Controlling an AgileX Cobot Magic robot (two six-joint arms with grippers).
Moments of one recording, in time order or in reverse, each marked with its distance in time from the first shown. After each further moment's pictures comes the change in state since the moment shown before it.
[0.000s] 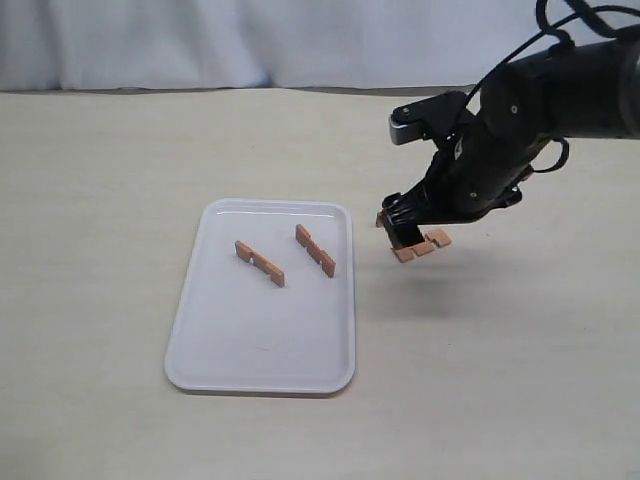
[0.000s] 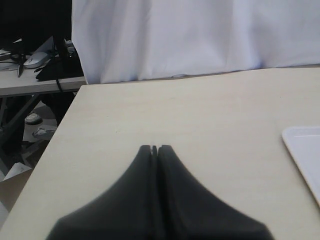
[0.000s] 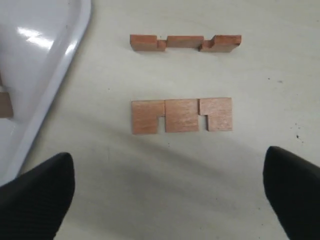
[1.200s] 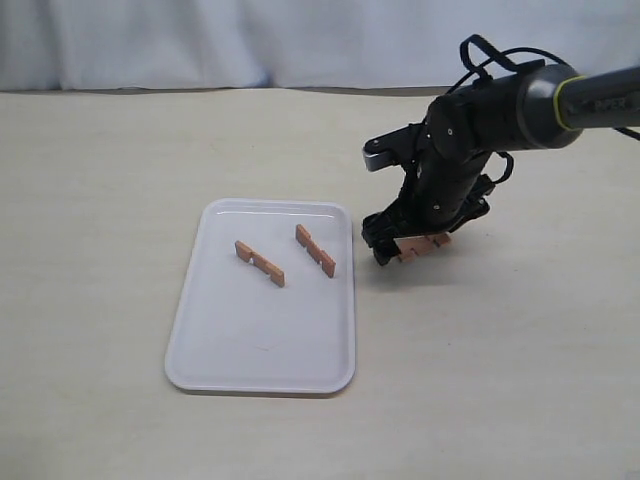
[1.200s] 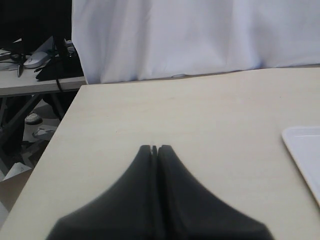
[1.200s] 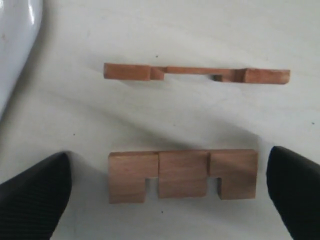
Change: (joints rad) left arm 0.000 0.000 0.000 0.000 0.000 0.000; right arm -0.005 0.260 -0.186 -0.031 0.039 -0.015
